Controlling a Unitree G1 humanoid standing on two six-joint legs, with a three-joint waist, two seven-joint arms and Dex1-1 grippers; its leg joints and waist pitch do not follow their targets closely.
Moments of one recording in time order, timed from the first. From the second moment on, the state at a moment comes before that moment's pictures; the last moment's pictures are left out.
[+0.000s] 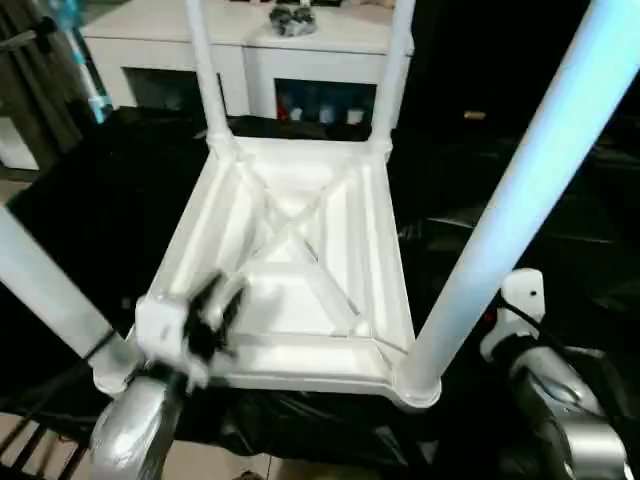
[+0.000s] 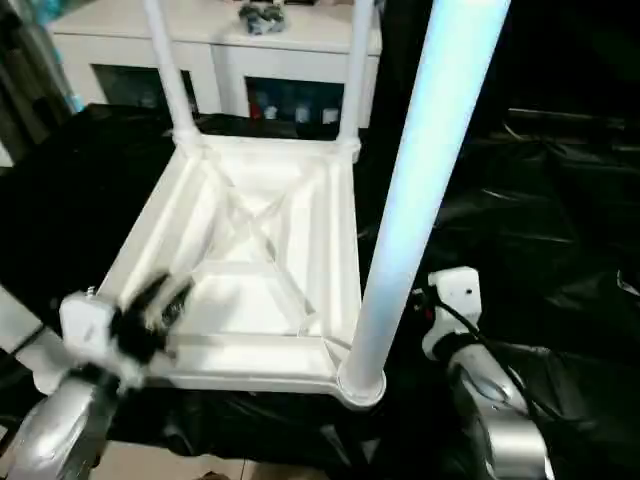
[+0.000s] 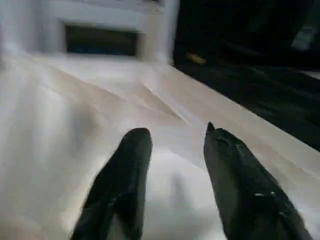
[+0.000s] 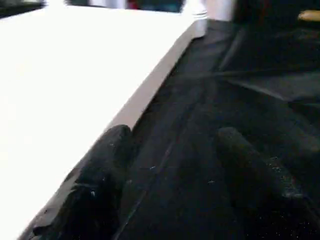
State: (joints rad) left arm 0.30 0.23 0.02 -0.23 -0.35 0.00 -0.58; right arm 0.03 -0.25 -0.09 -0.04 0.23 0.23 0.41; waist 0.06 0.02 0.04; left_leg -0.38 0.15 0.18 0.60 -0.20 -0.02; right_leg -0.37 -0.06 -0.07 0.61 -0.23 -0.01
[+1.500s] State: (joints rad) left arm 0.49 0.64 0.55 -0.09 -0.62 0.13 -0.92; right arm 0.25 -0.60 -0.11 -0.16 0.46 0.24 1.02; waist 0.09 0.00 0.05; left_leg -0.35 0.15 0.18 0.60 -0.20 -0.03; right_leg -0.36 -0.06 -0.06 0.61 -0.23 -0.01
